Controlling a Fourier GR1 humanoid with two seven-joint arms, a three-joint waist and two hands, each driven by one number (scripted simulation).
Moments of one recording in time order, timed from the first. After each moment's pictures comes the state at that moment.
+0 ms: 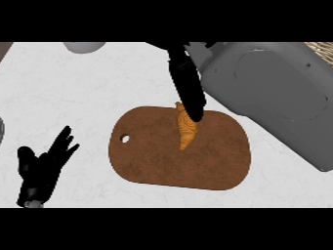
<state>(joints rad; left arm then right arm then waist) 0.08 0.31 -0.13 -1.47 0.20 0.14 0.18 -1.41 -0.34 0.58 -1.21 -0.06 0.82 0.82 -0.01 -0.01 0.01</state>
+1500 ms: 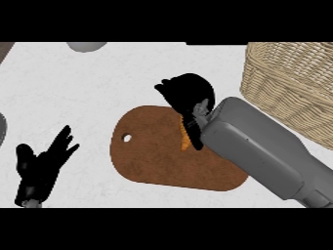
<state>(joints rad) 0.08 0.30 -0.10 -1.49 0.19 0.10 0.22 -0.99 -0.26 0.70 -1.26 0.37 0.64 0.64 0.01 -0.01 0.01</state>
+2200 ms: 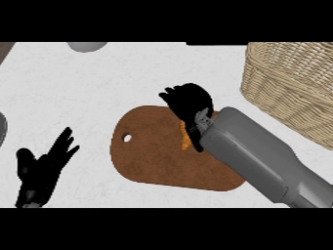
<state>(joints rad) 0.10 0.29 -0.10 -1.50 0.17 0.09 0.20 -0.91 -0.22 0.72 -1.16 0.53 0.57 0.51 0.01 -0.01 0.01</state>
